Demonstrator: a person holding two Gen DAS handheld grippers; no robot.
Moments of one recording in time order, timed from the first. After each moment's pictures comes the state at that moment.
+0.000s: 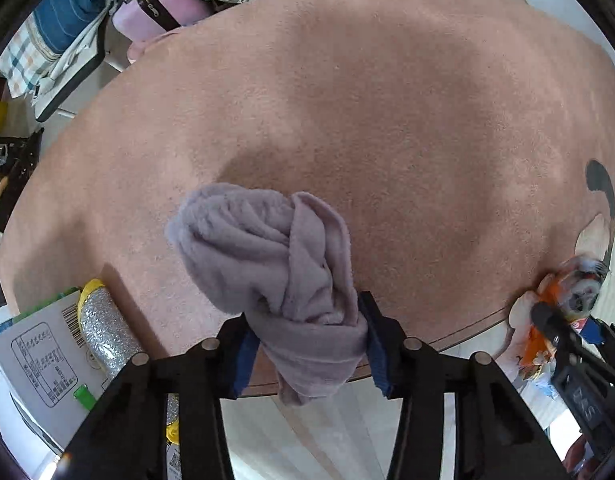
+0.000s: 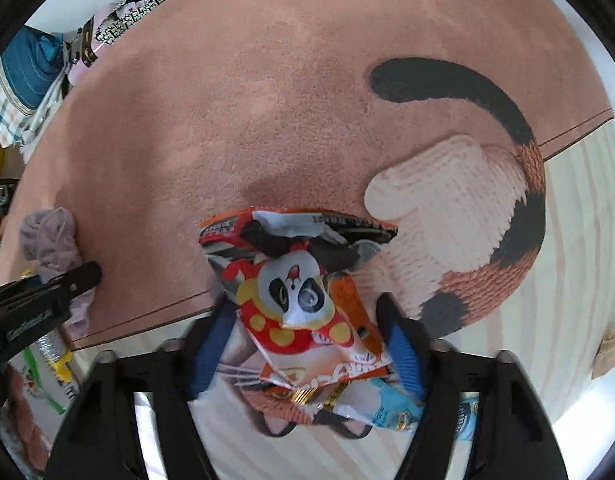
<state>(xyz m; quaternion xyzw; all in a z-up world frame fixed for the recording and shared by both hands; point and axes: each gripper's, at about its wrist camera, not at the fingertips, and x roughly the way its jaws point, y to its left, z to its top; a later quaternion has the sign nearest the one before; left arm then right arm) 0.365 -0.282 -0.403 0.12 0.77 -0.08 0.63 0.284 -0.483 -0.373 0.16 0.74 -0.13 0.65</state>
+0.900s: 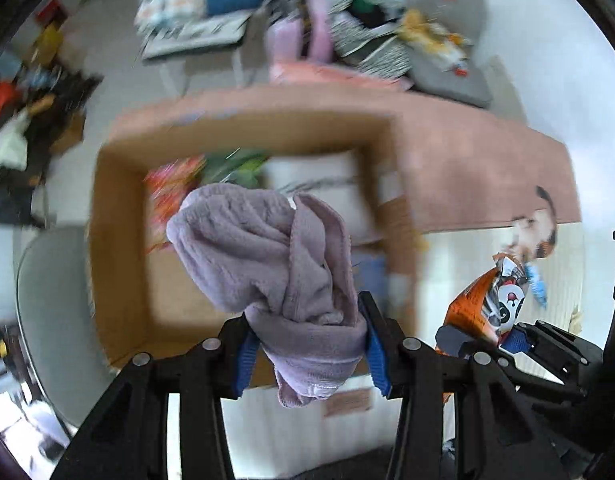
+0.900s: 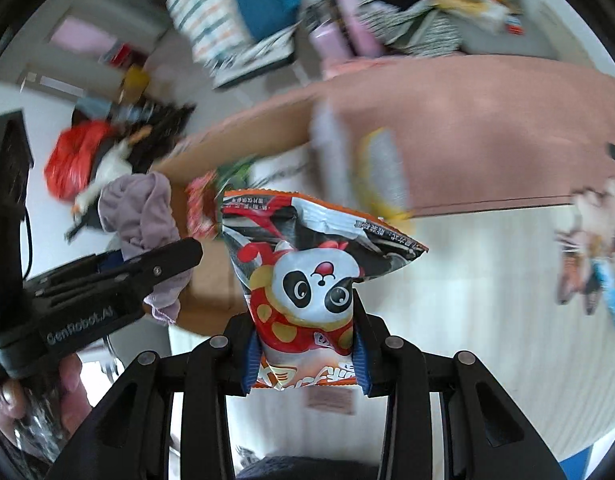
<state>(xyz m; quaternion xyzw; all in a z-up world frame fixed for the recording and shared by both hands) 0.233 0.068 -0.203 -0.04 0.70 -0.05 0.71 0.201 -0.088 -0.186 0.16 0.67 0.14 0.71</state>
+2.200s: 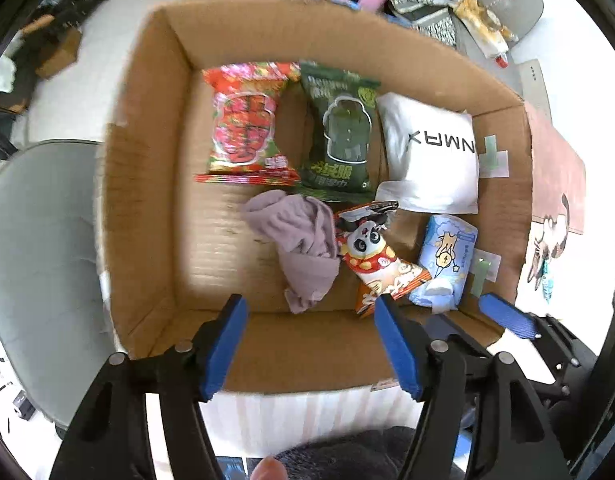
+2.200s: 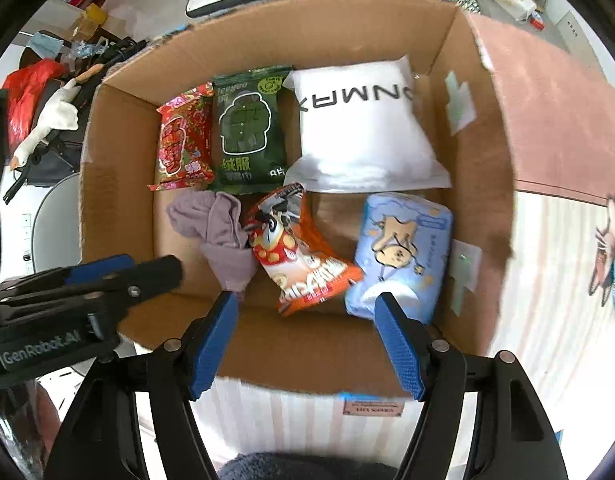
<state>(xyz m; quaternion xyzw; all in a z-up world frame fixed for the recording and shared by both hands) 0.220 0.172 -0.261 -0.10 0.75 -0.04 0.65 0.219 0.019 -0.271 0.05 0.73 0.07 0.68</state>
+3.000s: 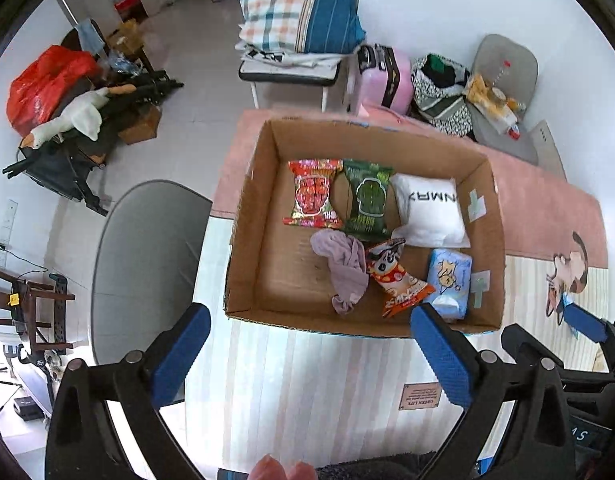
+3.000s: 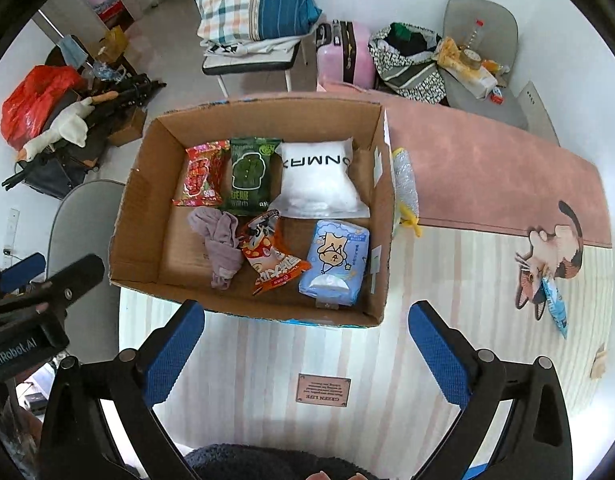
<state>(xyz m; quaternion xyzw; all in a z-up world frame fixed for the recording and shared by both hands) 0.146 0.173 -0.150 -0.04 0.61 0.06 0.79 0.149 -0.021 -0.136 0.00 0.63 0.07 0.78</state>
